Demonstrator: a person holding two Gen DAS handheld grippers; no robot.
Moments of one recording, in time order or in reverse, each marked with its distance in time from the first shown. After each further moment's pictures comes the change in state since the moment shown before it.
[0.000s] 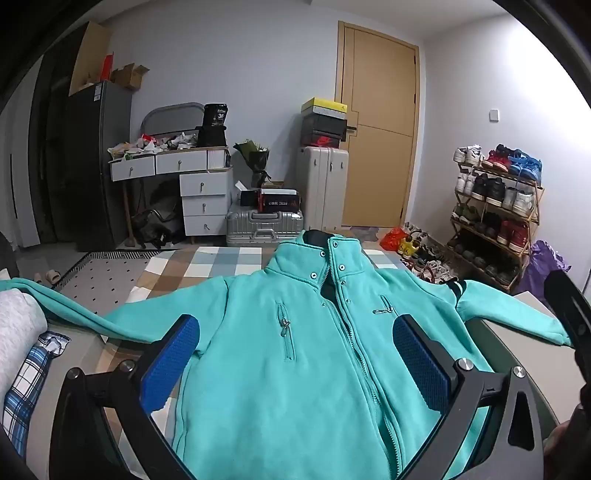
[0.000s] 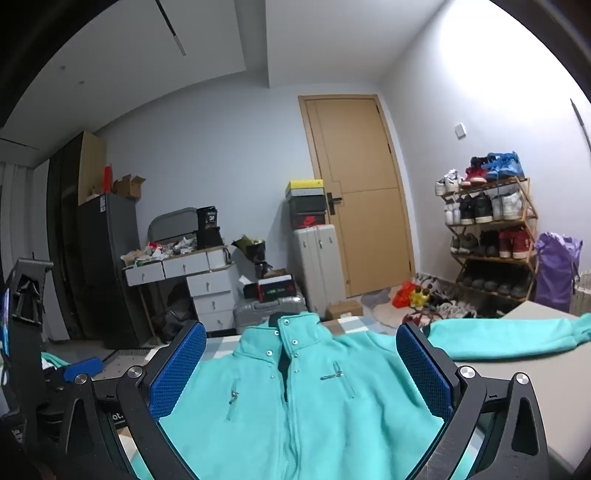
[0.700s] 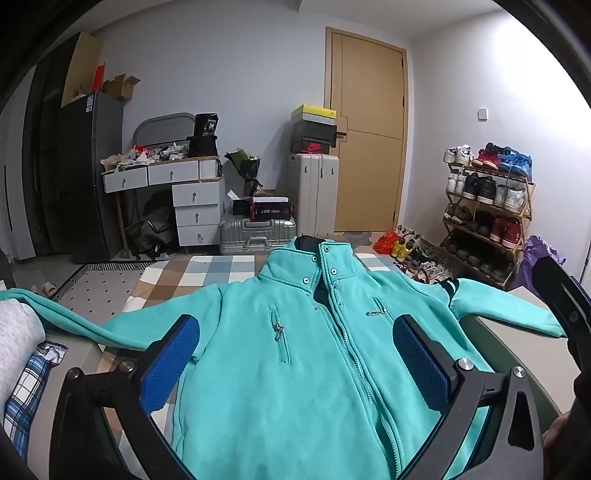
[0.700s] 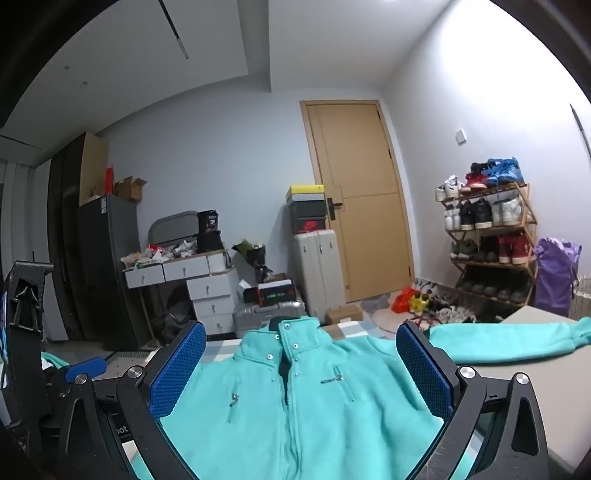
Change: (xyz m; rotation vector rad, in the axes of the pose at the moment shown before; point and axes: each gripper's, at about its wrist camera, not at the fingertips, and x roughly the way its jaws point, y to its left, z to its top) left arm -0.004 -0.006 -0.003 0.033 -0.063 -0.021; right arm -0.004 0.002 0.002 -0.021 -0.022 -0.015
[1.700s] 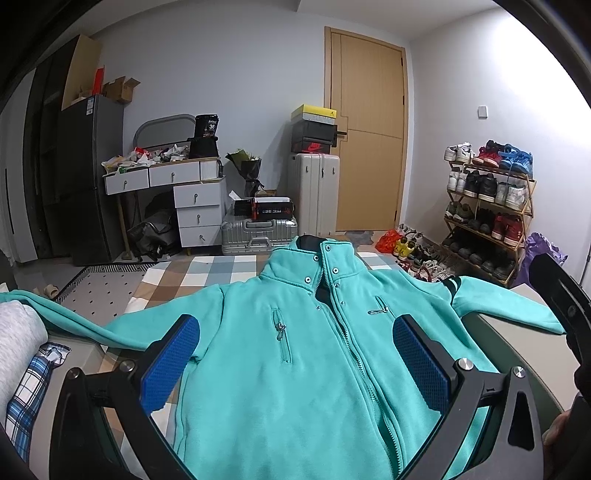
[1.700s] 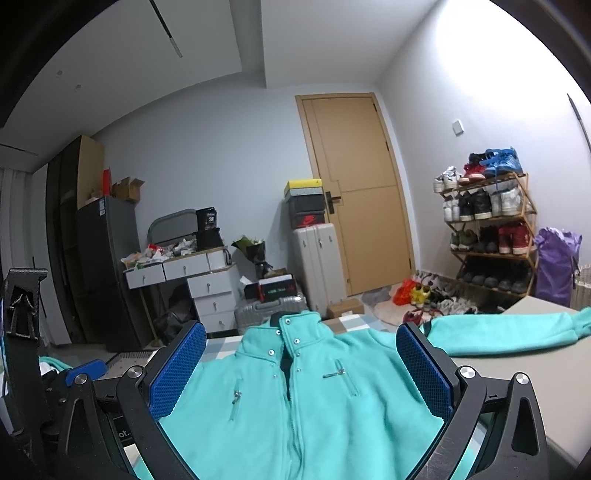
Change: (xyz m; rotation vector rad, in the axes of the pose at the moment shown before) left arm -0.002 0.000 -0.003 0.012 0.001 0.006; right arm 0.003 0.002 -0.004 0.021 0.022 0.002
